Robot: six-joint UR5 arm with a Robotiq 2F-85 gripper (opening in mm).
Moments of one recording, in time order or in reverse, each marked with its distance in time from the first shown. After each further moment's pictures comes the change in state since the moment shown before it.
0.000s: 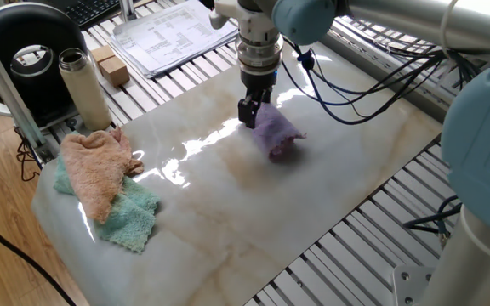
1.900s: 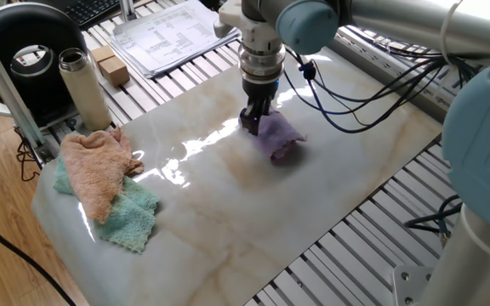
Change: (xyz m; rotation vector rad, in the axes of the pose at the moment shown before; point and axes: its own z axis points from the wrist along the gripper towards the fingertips) arm 0.007 0.008 0.016 -0.018 -0.006 -0.006
